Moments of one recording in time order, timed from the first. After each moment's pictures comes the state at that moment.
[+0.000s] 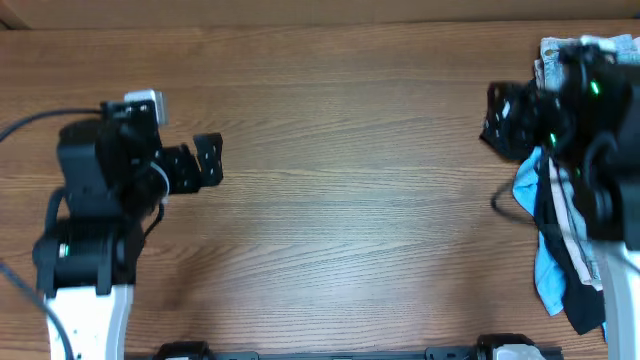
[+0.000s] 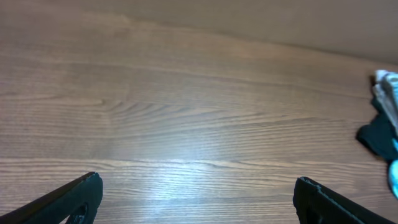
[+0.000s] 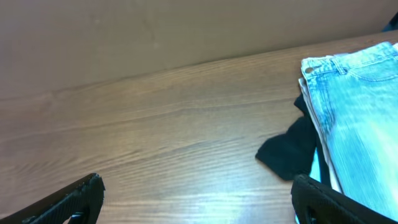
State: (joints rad) left arm 0.03 1.08 1.25 -0.84 0.22 -0.18; right arm 0.02 1.25 1.56 -0.94 -0.03 0.19
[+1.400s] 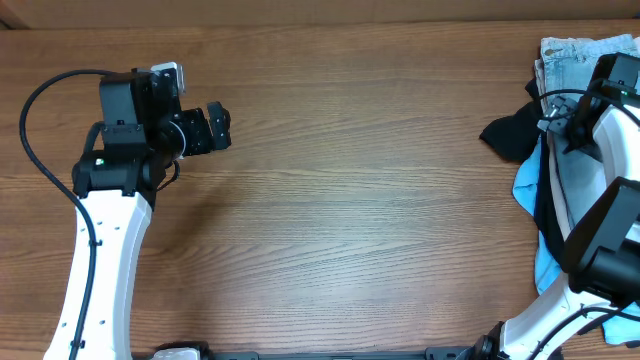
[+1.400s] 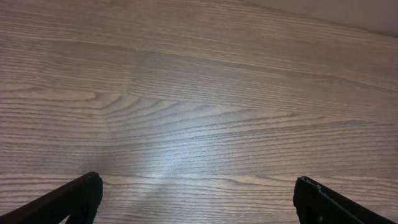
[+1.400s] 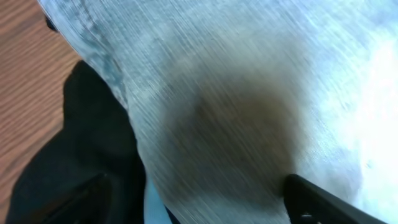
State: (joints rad) left arm 0.03 1.39 1.25 -0.67 0.21 -0.18; right arm -0.39 1.99 1.55 -0.72 0.17 0.21
